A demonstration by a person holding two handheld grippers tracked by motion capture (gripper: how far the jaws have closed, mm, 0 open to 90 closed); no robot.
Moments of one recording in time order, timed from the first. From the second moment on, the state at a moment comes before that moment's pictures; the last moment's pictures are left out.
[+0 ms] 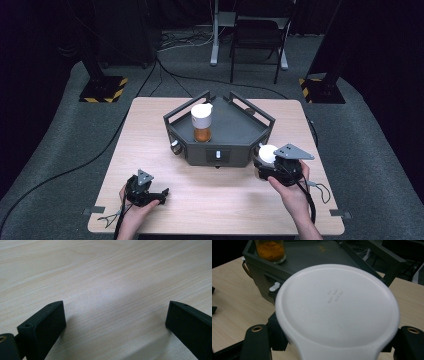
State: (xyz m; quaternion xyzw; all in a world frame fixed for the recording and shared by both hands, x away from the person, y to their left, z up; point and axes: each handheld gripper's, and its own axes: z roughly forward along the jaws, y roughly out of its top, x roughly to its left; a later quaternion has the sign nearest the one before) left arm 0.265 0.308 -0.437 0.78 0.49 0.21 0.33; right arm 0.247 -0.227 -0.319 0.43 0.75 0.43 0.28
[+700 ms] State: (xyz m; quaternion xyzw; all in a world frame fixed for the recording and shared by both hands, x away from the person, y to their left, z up) left arm 0.265 0.307 -0.437 0.78 0.49 0.21 0.34; right arm 0.267 -0.218 -0.292 0.41 0.75 0.44 0.28
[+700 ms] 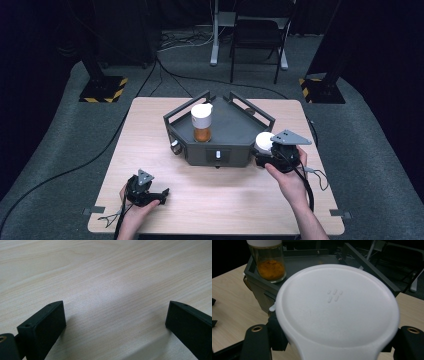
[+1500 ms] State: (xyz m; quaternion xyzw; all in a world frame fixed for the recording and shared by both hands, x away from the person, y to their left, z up) left arm 0.266 0.308 -0.437 0.78 0.49 0.21 0.34; right arm 0.291 -0.203 -0.271 0.42 0.74 0.44 0.29
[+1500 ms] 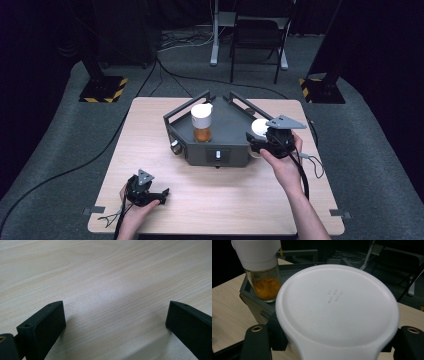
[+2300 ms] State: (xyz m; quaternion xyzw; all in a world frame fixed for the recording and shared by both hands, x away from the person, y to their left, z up) left arm 0.266 0.308 -0.437 0.78 0.49 0.21 0.34; right arm 0.322 -0.174 -0.257 0.41 0.74 0.43 0.32
